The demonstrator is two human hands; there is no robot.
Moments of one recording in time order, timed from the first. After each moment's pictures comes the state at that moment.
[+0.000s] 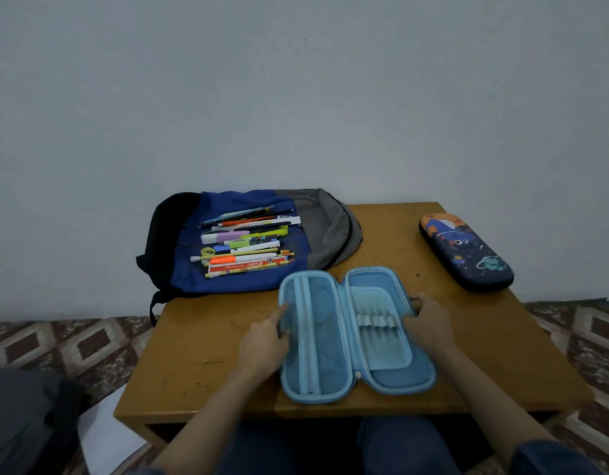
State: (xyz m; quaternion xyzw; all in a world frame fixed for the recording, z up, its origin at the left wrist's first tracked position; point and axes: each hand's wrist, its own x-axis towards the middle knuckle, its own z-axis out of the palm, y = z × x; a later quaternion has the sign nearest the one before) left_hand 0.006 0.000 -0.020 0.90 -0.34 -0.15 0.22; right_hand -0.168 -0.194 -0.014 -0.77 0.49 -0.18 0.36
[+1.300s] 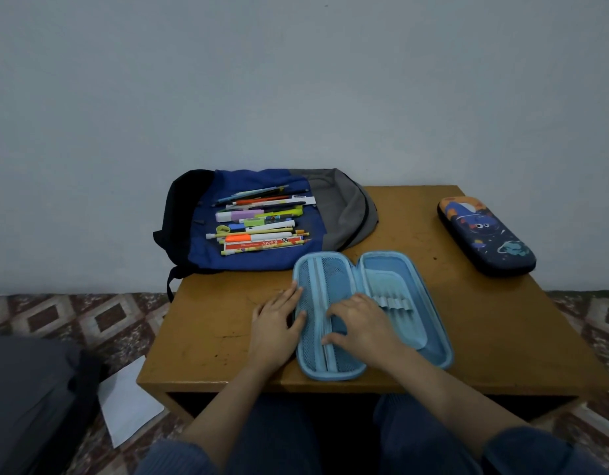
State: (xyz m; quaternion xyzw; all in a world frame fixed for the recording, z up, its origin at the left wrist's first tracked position) left_hand 0.008 0.019 -0.051 0.87 -0.40 -0.06 0.28; right_hand -0.115 -0.099 -0.005 -0.98 0.15 -0.05 0.12
